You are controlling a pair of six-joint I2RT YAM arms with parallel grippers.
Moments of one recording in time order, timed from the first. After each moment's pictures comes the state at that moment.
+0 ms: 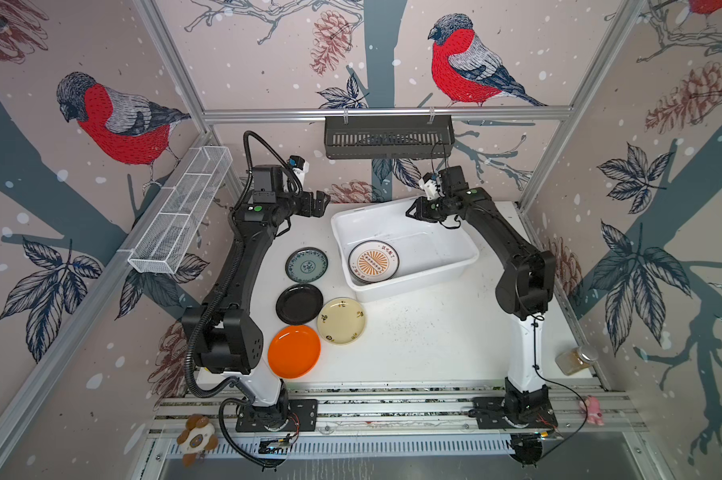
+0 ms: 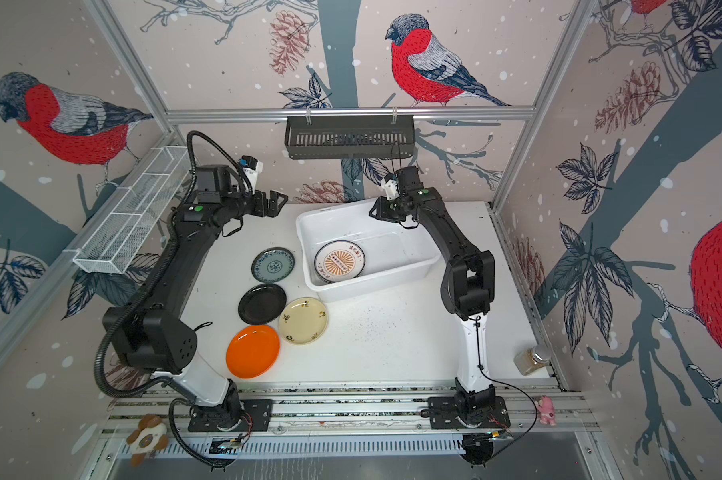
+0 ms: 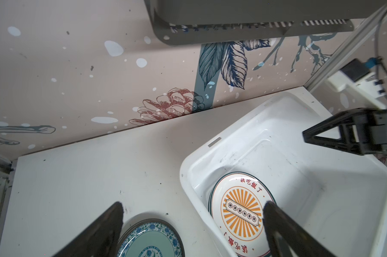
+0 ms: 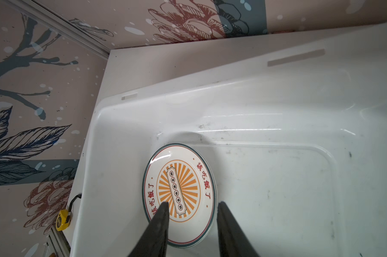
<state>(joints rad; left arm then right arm) -0.05 1.67 1.69 -0.55 0.38 0.05 0.31 2.16 2.12 -0.76 -0.50 0.30</state>
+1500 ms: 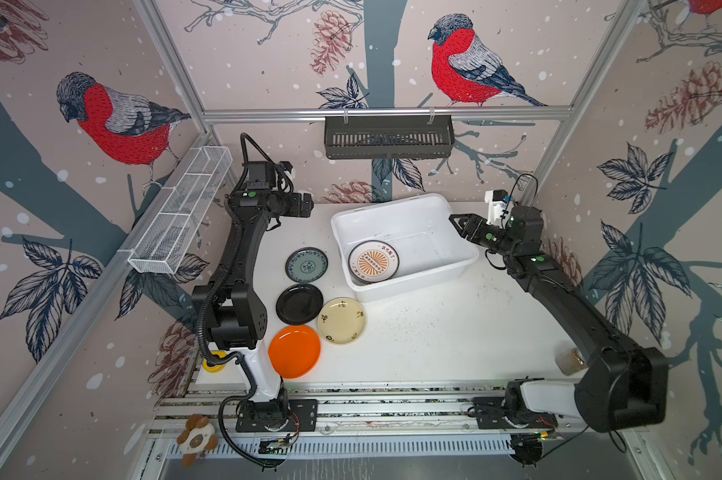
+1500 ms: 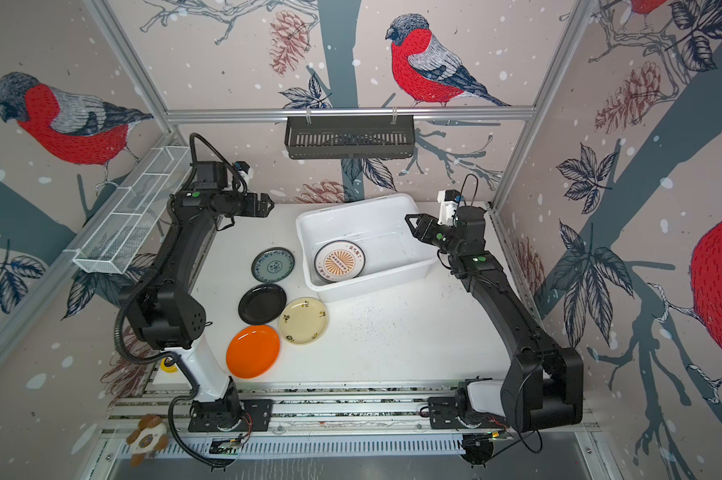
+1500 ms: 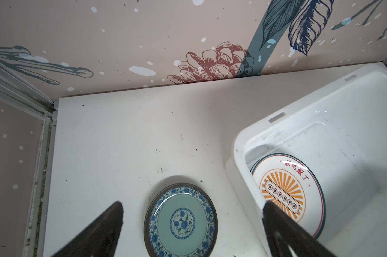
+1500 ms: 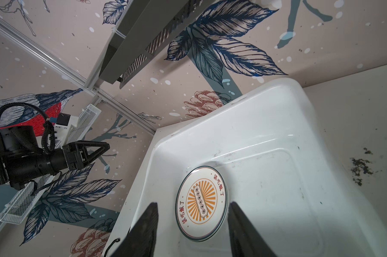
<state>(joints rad) 0.03 1.83 1.88 -0.81 0.28 0.09 0.16 1.30 1.03 0.02 -0.53 0.58</state>
